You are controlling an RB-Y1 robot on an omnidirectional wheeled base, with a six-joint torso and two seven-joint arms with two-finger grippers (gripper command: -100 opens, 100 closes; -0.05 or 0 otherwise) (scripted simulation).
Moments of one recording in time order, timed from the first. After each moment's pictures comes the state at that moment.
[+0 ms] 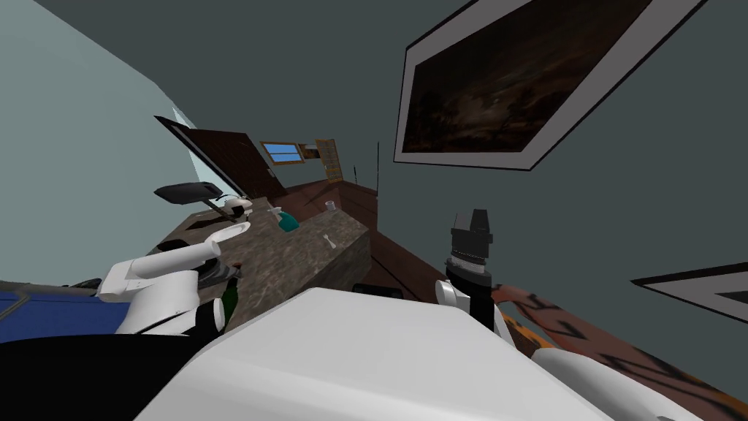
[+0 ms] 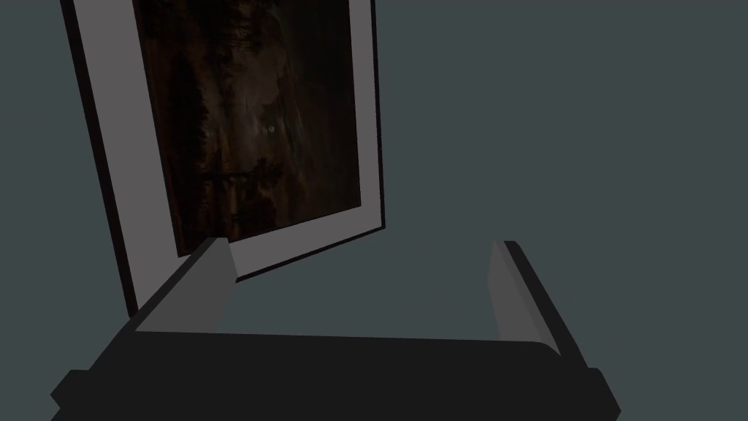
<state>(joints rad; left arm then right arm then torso) 0.02 0.79 0.94 -1.16 0.15 1.46 1.32 0.52 0.05 -0.03 -2.29 0.10 -0.62 0.17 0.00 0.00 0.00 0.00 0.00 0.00</state>
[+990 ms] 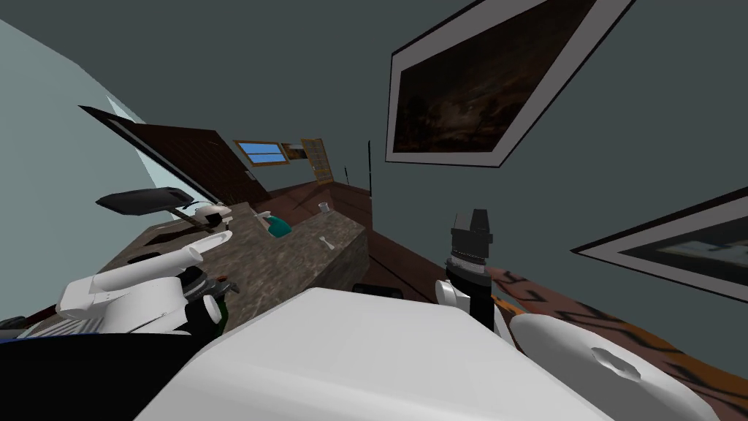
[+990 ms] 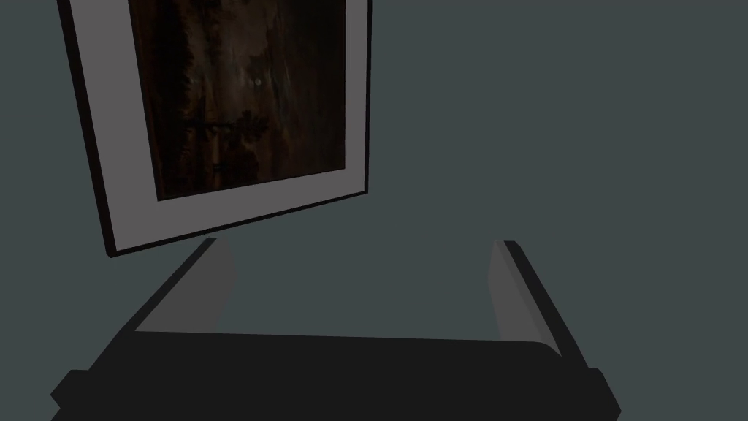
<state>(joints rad) 0.00 0.83 1.06 -1.01 0.15 1.74 1.48 0.52 0.05 -0.03 -2.29 0.10 -0.62 0.17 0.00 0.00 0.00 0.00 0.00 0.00</state>
